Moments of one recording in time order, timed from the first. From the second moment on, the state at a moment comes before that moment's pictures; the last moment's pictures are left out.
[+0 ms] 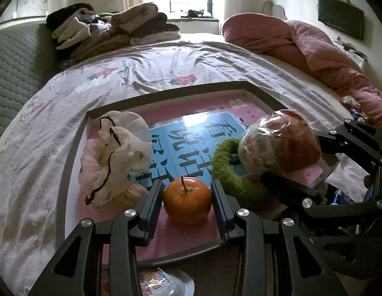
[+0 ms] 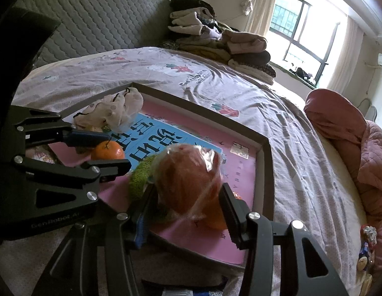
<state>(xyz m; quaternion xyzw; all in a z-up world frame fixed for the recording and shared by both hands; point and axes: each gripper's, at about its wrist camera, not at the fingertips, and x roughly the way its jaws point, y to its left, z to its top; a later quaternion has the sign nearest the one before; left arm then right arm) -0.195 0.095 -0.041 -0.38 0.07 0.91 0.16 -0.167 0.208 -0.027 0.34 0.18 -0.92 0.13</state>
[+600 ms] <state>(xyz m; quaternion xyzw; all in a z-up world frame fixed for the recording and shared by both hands) -0.192 0.096 -0.038 -0.39 0.07 0.91 0.16 -0.172 0.212 -0.024 0.35 0.16 -0.91 0.13</state>
